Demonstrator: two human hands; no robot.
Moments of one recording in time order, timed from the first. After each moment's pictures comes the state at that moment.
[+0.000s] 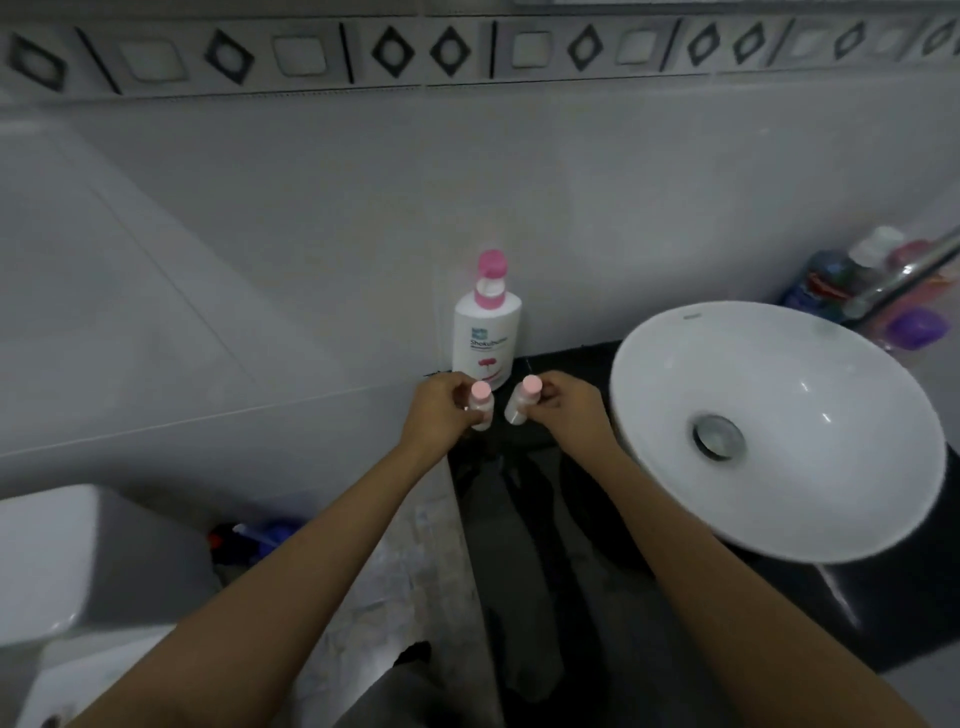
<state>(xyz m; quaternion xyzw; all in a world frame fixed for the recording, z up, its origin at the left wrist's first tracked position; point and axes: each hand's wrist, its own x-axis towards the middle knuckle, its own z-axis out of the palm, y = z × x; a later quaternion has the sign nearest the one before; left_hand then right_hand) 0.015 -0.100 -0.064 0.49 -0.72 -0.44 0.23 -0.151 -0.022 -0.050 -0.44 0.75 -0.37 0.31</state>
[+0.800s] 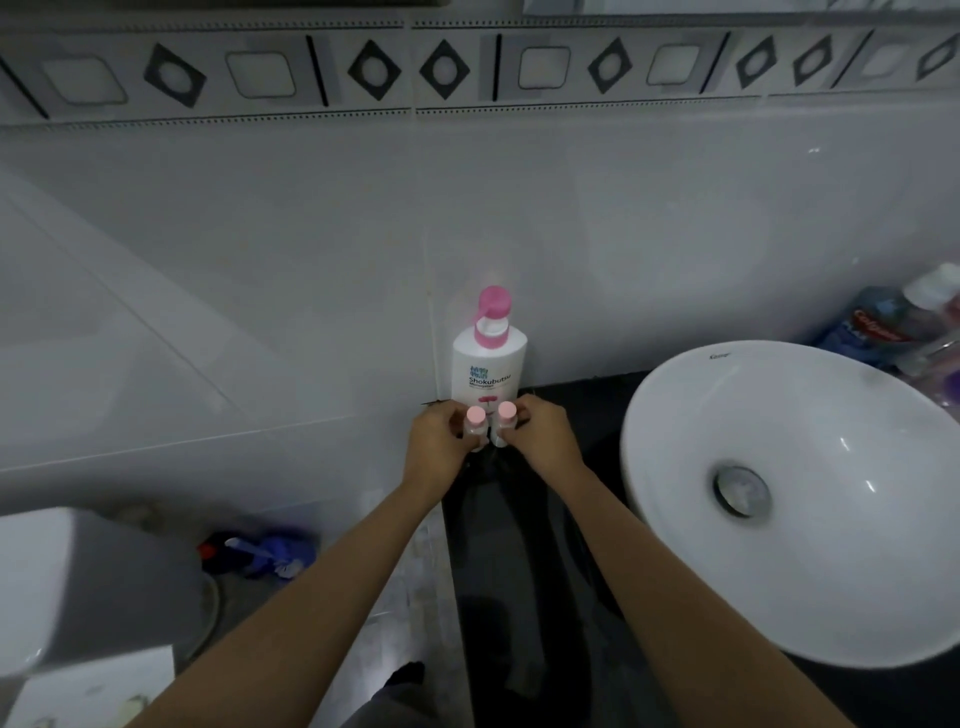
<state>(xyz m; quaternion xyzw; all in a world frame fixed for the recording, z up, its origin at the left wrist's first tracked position) -0.010 -0.127 -0.109 0.55 -0.67 -0.42 0.26 -0.154 -0.086 -0.090 -0.46 0.77 -0.29 0.33</state>
